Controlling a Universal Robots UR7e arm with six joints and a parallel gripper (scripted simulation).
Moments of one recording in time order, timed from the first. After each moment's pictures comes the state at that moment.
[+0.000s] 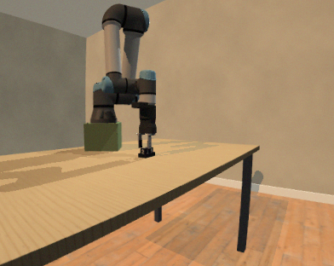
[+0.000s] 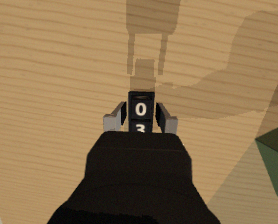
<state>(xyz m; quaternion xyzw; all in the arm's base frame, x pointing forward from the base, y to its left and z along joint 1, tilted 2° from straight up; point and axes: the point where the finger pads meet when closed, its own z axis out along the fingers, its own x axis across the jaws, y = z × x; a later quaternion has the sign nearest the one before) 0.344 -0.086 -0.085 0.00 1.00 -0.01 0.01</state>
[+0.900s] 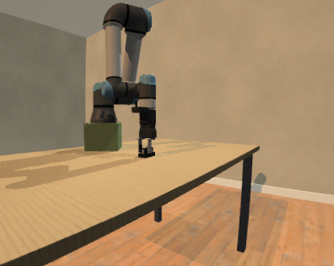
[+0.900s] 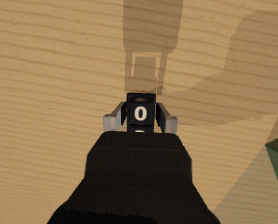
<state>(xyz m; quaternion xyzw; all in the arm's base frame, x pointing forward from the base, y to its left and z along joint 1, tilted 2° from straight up) 0.344 -0.087 -0.105 0.00 1.00 -0.01 0.01</state>
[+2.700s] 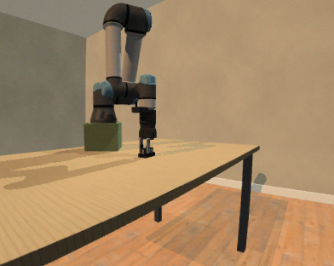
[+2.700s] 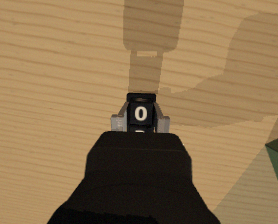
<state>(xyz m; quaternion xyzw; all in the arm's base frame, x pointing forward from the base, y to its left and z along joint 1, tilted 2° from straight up) 0.344 -0.087 -0.105 0.00 1.00 -0.01 0.01</state>
